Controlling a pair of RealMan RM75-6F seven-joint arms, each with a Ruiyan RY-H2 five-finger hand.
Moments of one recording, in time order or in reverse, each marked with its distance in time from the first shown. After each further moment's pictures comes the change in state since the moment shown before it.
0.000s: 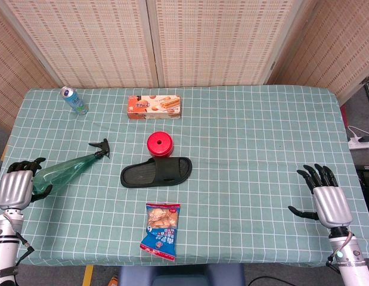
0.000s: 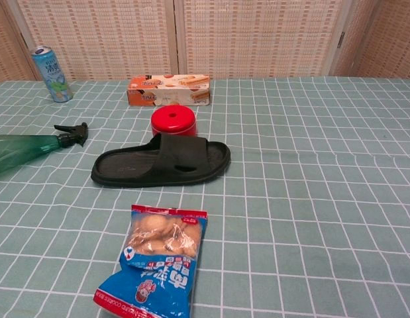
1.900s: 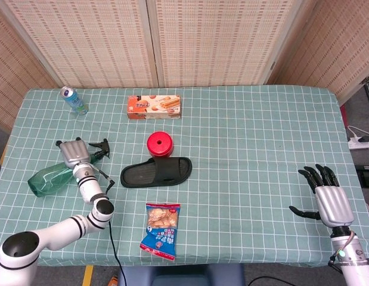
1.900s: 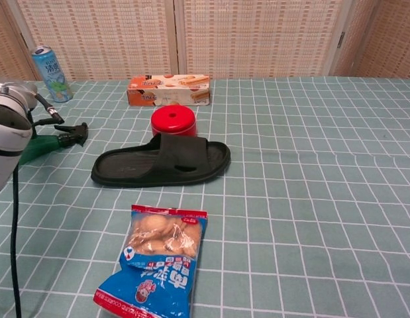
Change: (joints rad) left arm -0.648 -0.659 -0.294 0.691 -0.953 -0.019 0.991; right arm 0.000 0.019 0.002 -0.008 0.014 -0.017 0.045
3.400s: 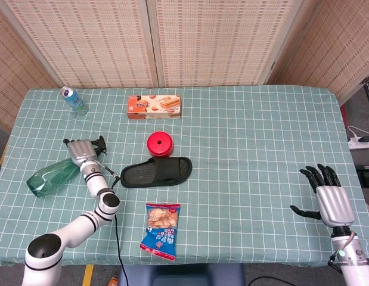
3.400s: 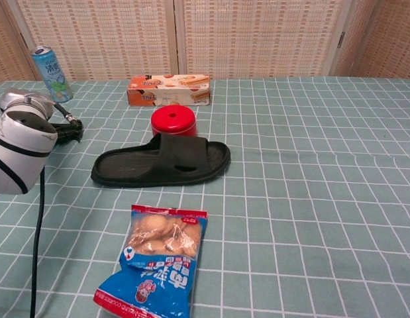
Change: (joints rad) left arm -0.059 -0.166 -0.111 0.368 0.067 -0.218 -0.025; right arm -0.002 -0.007 0.004 0.002 0.011 0.007 -0.021
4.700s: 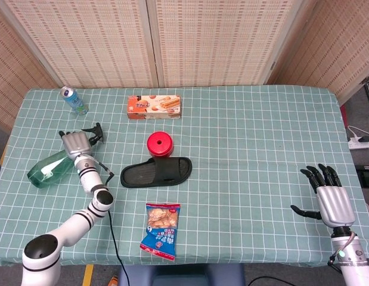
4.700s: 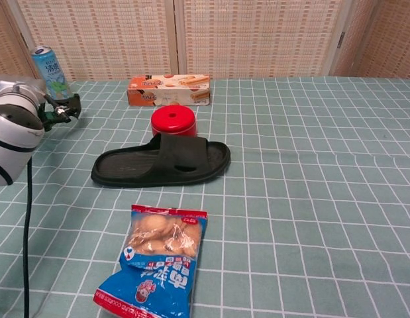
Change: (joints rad) left arm 0.025 0.029 -0.044 0.031 0.177 -0.062 -0.159; right arm -0.004 -0.006 0.002 0.003 0.000 0.009 -0.014
